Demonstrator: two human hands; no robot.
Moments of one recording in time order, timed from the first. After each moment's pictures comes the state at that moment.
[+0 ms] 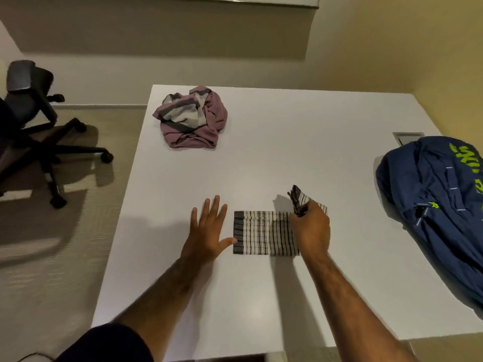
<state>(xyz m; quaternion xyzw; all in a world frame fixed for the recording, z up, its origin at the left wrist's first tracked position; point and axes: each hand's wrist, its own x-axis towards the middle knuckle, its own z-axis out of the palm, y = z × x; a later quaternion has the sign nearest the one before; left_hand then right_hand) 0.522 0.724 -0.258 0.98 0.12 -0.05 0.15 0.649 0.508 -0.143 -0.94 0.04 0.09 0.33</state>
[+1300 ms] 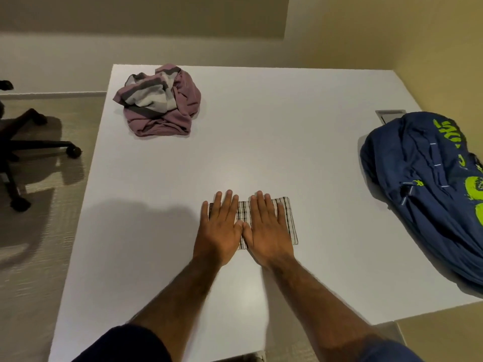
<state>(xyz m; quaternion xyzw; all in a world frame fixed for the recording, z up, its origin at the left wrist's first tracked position) 0.561 0.650 -0.270 0.99 0.10 -0.01 0.07 0.631 0.504 -0.261 -0.95 -0.31 0.06 0.03</state>
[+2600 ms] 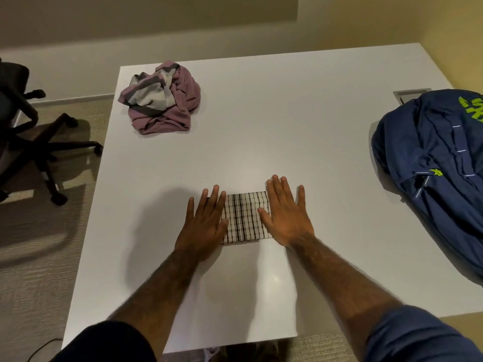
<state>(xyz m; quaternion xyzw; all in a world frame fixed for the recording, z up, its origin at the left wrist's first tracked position) 0.547 0.670 -0.264 0.98 0.11 -0.07 0.12 0.690 0.457 -0.260 -0.93 -0.35 0.10 0.04</state>
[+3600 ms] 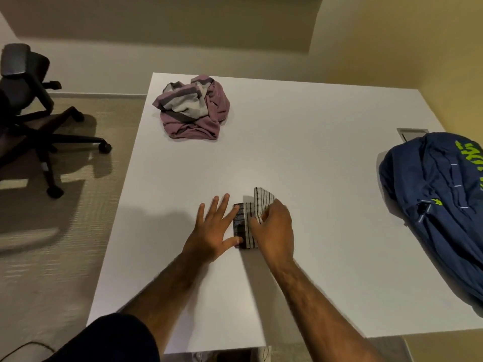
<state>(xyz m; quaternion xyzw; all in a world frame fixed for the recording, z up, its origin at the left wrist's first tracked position) 0.518 0.715 -0.263 0.98 0.06 -0.04 0.16 0.595 0.559 -0.168 -0.93 -0.09 0.10 0.33</state>
